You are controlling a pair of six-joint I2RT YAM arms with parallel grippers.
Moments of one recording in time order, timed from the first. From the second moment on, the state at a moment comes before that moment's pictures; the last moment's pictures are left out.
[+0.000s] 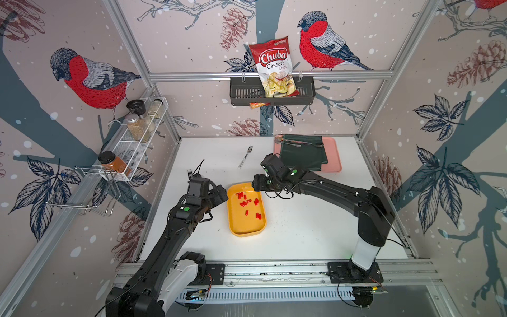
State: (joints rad) left arm -0.21 0.90 0.64 -0.59 0.04 -0.66; right arm 0.96 1.83 1.48 -0.58 -0.04 0.74
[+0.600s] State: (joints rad) left arm -0.36 0.88 0.60 -0.60 0.00 -0.73; right arm 1.08 2.00 1.51 -0.63 -0.13 0.83
